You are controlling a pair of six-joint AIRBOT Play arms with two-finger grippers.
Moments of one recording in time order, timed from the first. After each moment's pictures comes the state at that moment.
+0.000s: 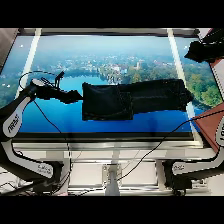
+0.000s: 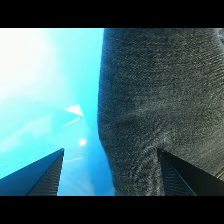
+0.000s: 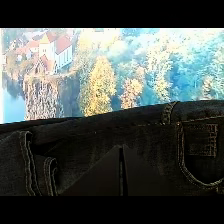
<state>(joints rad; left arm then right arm) 0.12 -1.71 1.16 0.73 -1.14 -0.91 -0.29 -1.58 1.91 -1.15 1.37 1.47</state>
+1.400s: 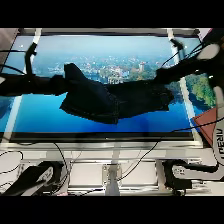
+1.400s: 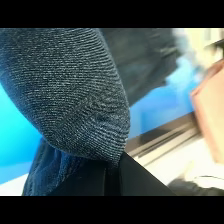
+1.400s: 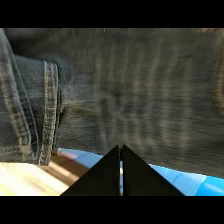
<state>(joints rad) 0.01 -0.96 1.16 0.72 -1.30 -1.48 0.04 -1.43 1.48 -1.07 1.39 1.35</state>
